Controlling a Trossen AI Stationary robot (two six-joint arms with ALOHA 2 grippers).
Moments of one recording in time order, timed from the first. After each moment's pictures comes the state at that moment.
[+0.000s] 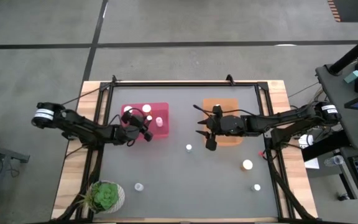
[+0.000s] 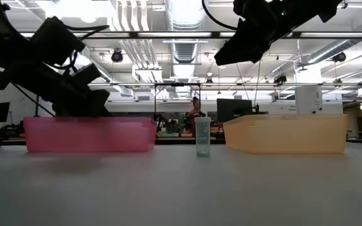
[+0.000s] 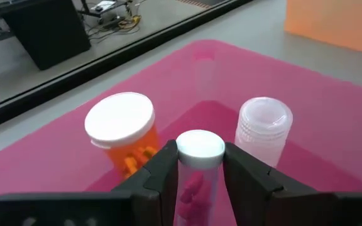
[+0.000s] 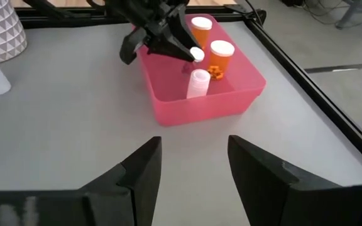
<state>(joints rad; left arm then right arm) -0.02 1.31 0.23 0.51 -0.81 -0.39 0.06 1.30 0.77 0.04 0.26 0.05</state>
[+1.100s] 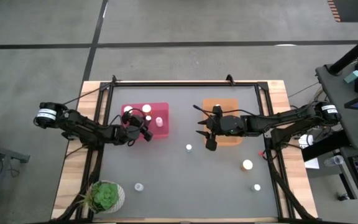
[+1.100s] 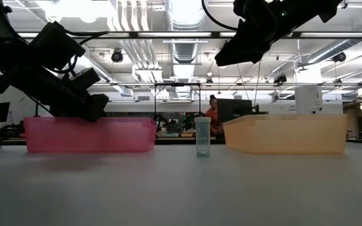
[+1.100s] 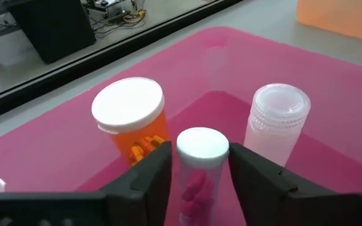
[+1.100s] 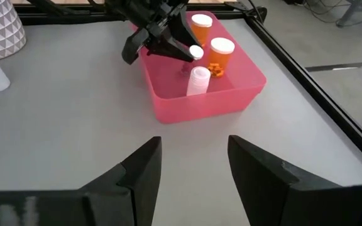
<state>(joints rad) -0.01 1.34 0.22 0.52 -0.82 -0.42 0.06 1.30 0.77 0.03 0.26 0.05</state>
